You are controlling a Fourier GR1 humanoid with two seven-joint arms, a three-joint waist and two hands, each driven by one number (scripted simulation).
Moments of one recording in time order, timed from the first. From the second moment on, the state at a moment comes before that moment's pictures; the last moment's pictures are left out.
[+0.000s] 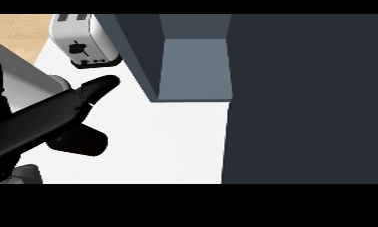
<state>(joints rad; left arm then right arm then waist) -0.46 0.06 -0.11 -2.24 -0.72 0.50 1.06 0.20 -0.18 0.27 -2.52 -0.12 0.08 0.40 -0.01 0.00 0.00</state>
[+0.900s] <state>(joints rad) -0.18 0.13 0.04 -2.32 -0.55 0.45 0.98 0.16 -0.16 0.30 -2.52 -0.11 0.04 0.45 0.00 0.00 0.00</state>
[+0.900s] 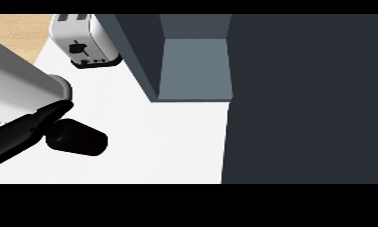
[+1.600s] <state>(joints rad) 0.12 0.06 0.13 -2.21 -0.21 0.44 0.58 0.16 -0.16 0.33 -2.52 -0.10 0.03 0.45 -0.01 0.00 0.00</state>
